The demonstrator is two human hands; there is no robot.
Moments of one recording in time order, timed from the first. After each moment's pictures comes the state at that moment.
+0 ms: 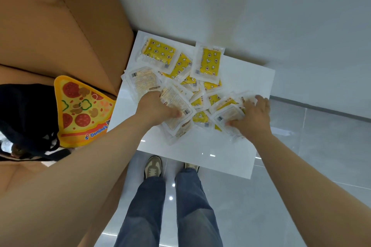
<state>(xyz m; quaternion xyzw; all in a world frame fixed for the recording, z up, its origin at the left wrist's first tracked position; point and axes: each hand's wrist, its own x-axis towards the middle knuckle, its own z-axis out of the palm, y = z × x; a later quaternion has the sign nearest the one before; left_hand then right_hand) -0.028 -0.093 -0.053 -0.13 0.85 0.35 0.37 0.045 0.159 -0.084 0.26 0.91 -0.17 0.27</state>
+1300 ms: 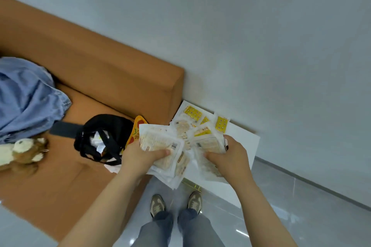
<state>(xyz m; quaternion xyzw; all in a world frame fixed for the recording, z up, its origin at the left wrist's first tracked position) 0.093 -0.212 0.230 -0.32 0.73 0.57 0.19 0.086 0.007 0.241 0.18 0.85 -0.47 0.16</state>
